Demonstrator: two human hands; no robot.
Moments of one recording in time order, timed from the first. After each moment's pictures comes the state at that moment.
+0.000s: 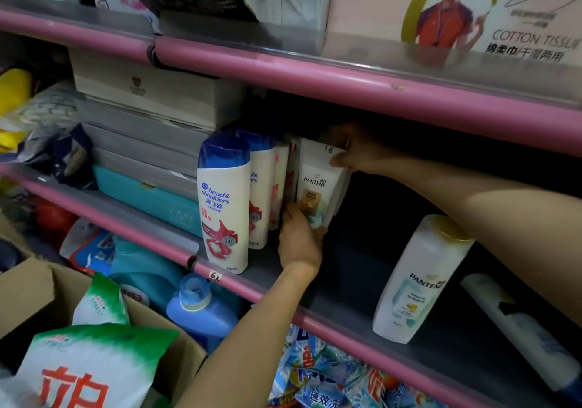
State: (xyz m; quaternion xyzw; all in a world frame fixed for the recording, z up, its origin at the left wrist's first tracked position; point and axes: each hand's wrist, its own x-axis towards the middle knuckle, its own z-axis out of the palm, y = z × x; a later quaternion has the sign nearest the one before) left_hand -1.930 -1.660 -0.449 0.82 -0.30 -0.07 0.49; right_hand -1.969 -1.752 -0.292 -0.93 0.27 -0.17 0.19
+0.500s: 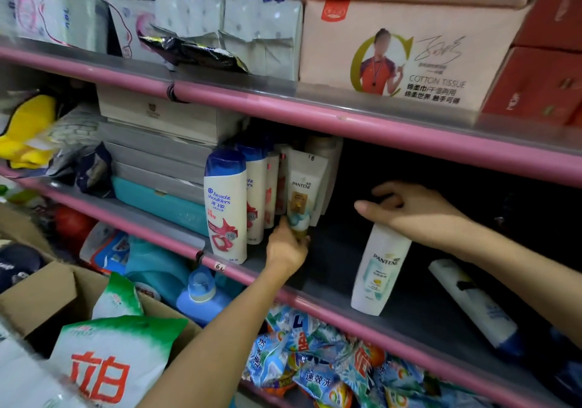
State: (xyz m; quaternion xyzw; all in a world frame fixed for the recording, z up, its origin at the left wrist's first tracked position) left_hand -1.940 -1.619 -0.431 0.82 -0.32 -0.16 0.44; right_hand -2.120 -1.682 -0.285 -0.90 0.38 -0.13 0.19
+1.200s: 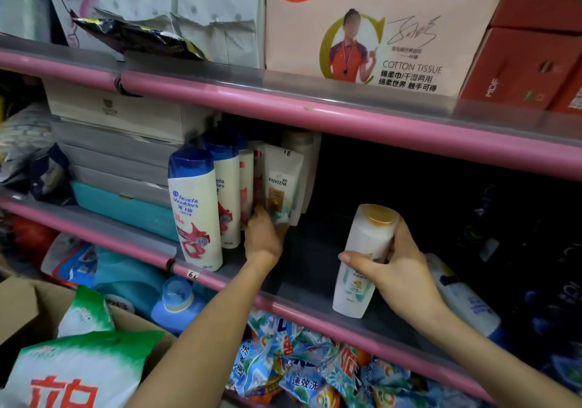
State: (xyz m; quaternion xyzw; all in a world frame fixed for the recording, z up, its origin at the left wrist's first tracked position) left_hand -1.924 -1.647 -0.437 0.85 -0.31 -0.07 0.42; right_hand -2.144 -1.675 -0.388 -0.77 0.33 -0.38 0.39
